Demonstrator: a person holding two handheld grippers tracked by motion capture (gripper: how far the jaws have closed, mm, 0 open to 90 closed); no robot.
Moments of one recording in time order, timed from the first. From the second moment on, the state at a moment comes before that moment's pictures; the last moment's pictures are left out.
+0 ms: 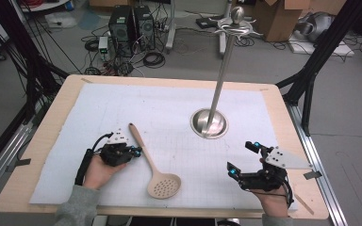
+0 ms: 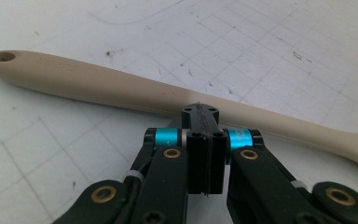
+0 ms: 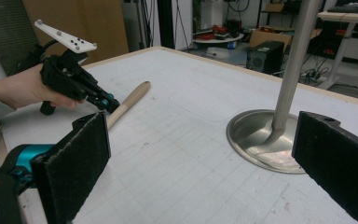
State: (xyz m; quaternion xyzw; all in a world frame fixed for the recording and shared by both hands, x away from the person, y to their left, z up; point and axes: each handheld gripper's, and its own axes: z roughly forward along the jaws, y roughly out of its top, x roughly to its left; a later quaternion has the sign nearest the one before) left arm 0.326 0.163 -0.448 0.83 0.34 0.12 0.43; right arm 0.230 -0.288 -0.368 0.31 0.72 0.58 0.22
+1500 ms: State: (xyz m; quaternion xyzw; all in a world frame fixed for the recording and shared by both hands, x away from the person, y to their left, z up) left arm 0.314 0.091 -0.435 0.85 0.27 0.08 0.44; right arm 0.231 -0.291 -0.371 0.32 0.72 0.58 0.22
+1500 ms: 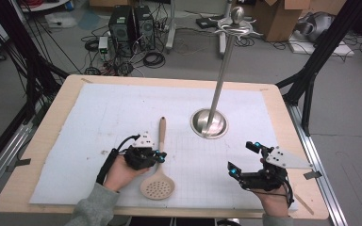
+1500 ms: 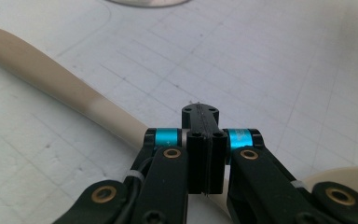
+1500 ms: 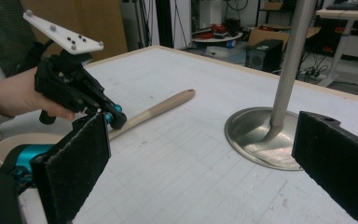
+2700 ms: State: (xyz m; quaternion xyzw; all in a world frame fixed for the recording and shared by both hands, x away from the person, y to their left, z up) left arm 0.279 0.108 -0.441 0.89 0.21 0.07 0.41; right arm 0.235 -0.286 -0.373 0.32 0.72 0.58 0.21
